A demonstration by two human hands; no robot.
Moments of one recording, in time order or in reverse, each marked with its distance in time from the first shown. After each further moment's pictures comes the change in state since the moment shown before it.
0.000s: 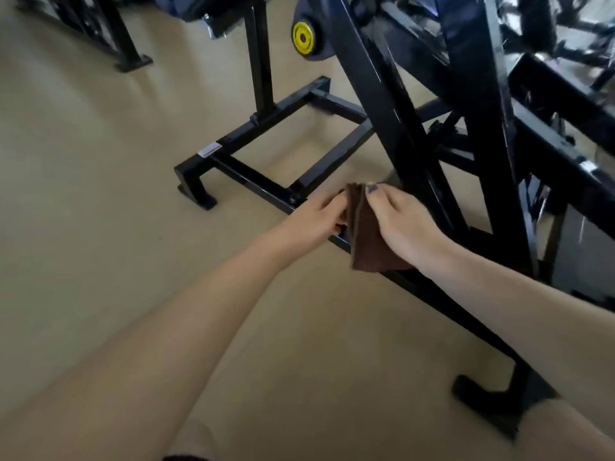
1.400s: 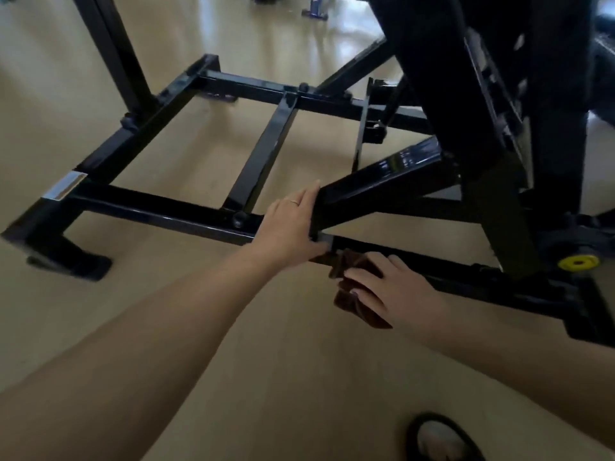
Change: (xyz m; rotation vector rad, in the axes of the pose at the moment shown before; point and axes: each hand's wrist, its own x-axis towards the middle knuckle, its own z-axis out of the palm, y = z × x) left_hand 0.214 -0.169 -0.011 0.694 -0.213 0.429; right_hand 0.055 0.171 0.130 -0.889 -0.093 0.081
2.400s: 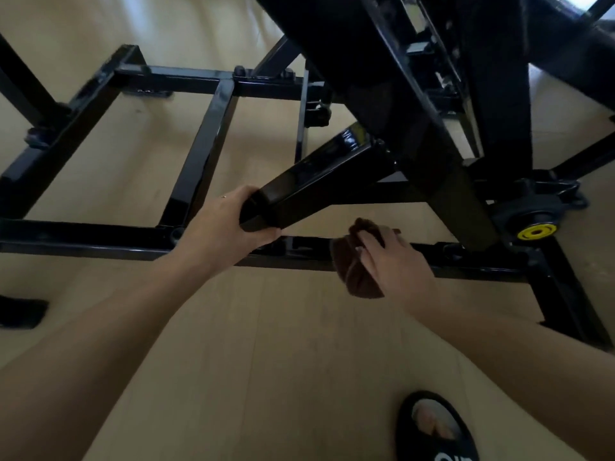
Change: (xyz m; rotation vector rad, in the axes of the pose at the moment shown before) left_hand 0.021 -0.006 -0.013 -0.129 -0.031 -0.021; right_hand 0.014 0.082 0.038 0.033 0.158 0.328
